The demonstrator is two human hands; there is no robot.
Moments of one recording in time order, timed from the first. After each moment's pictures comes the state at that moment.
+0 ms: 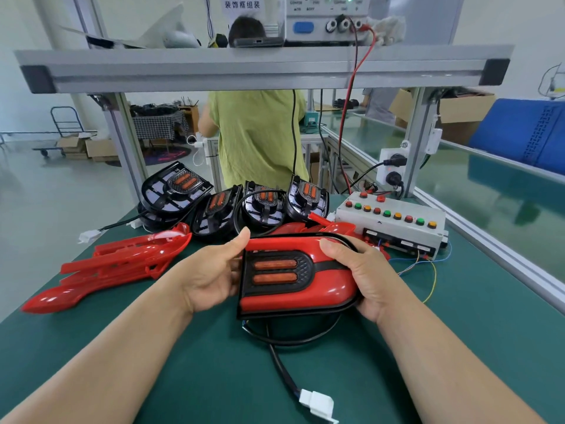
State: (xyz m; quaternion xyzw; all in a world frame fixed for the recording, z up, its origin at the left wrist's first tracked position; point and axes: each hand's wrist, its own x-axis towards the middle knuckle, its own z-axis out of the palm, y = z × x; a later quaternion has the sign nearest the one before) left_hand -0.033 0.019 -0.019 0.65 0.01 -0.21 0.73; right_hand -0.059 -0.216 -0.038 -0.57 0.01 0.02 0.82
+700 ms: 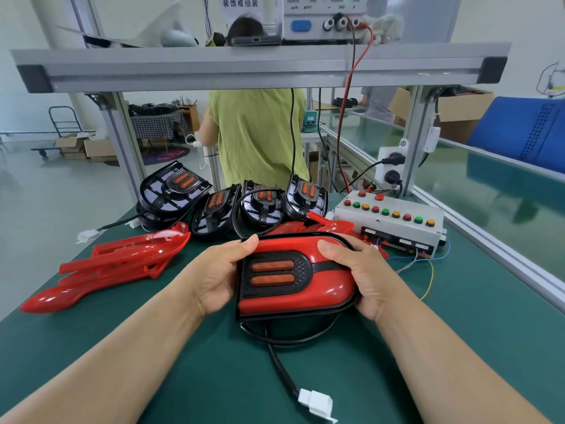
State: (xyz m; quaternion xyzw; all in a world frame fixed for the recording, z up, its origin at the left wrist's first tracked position) left_hand -0.038 0.005 -0.024 0.57 -0.03 -0.21 0.80; right_hand -0.058 -0.218 -0.038 -0.58 0.00 0.03 0.82
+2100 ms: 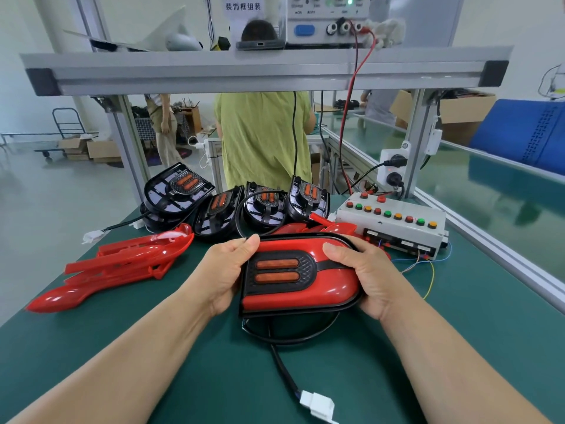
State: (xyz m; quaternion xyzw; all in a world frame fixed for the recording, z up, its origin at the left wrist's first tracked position) left_hand -0.035 0.002 -0.031 0.65 -0.01 -0.09 0.76; right_hand -0.060 -0.219 -0.035 -0.56 -0.01 0.03 0.83
